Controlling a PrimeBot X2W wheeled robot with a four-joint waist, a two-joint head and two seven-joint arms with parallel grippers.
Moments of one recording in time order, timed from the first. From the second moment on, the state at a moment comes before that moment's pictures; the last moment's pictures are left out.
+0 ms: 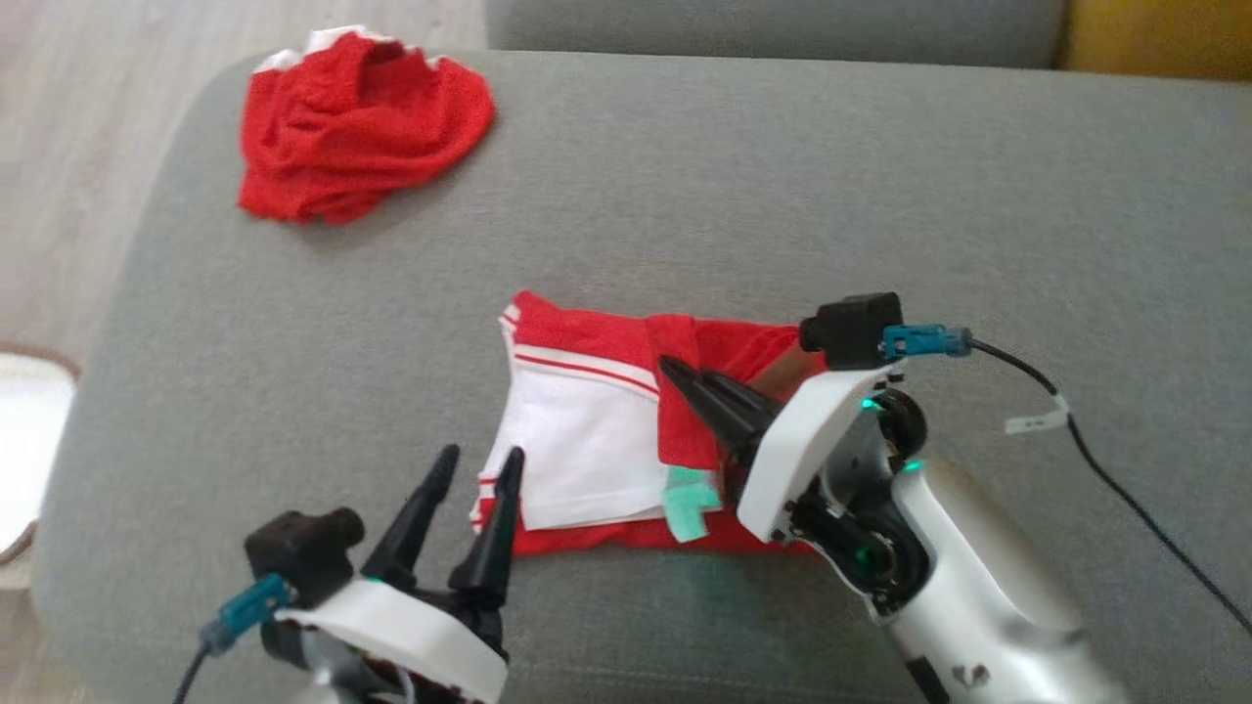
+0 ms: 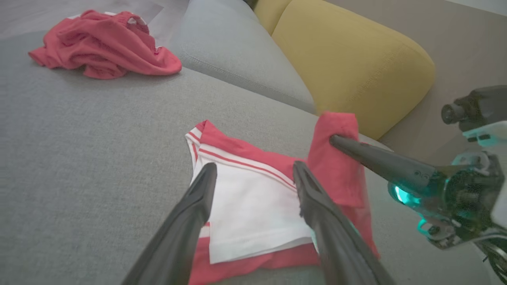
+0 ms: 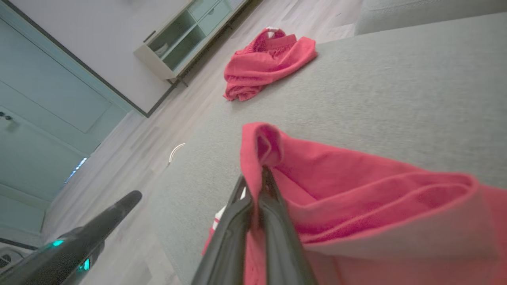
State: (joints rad) left arm 0.04 0.25 -0.50 -0.10 -0.65 0.11 -0.11; right arm -0.38 -0.07 0.53 0.27 0.71 0.12 0.39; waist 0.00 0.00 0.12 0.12
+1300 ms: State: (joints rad) left arm 0.01 0.23 -0.53 -0.04 -0.65 0.11 -0.13; right arm -0.84 -0.07 0.92 0.79 1.20 0.12 -0.17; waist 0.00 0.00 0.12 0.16
